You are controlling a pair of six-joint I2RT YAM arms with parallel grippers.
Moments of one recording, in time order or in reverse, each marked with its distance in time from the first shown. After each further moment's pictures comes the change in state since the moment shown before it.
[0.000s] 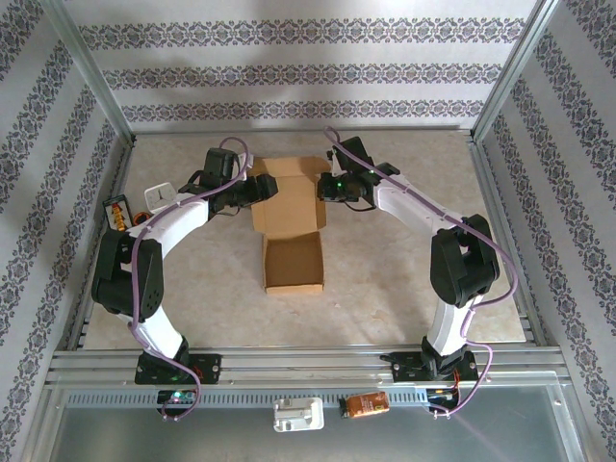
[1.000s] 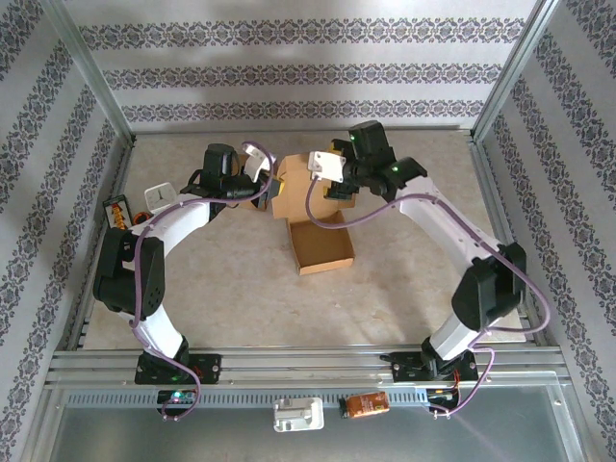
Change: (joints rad) left arm -0.002 0.016 -0.011 0.199 0.270 0.673; right arm -0.002 -0.176 0.062 -0.053 0.045 -1.526
